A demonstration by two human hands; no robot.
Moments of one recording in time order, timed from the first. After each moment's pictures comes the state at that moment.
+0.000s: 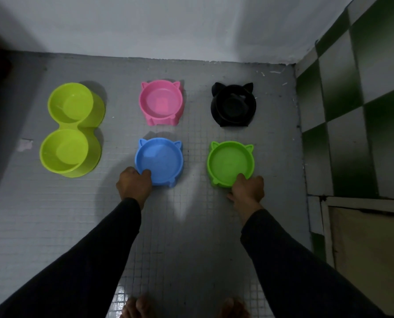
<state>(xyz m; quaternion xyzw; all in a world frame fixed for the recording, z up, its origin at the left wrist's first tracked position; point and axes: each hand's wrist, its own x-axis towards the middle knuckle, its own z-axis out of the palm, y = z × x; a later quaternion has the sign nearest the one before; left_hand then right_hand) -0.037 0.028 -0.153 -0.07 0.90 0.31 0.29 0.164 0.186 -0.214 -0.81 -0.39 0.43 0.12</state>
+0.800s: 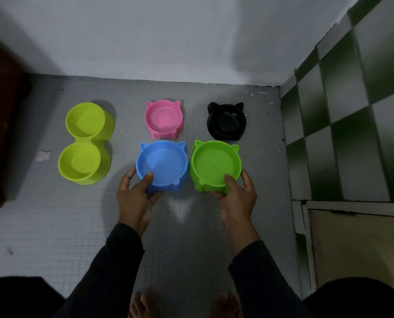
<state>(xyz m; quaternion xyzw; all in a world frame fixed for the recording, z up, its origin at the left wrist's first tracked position) -0.011 0.019 -0.056 -0.22 0.60 0.68 0.36 0.138 0.150 -0.055 -0.64 -0.21 0.66 0.33</state>
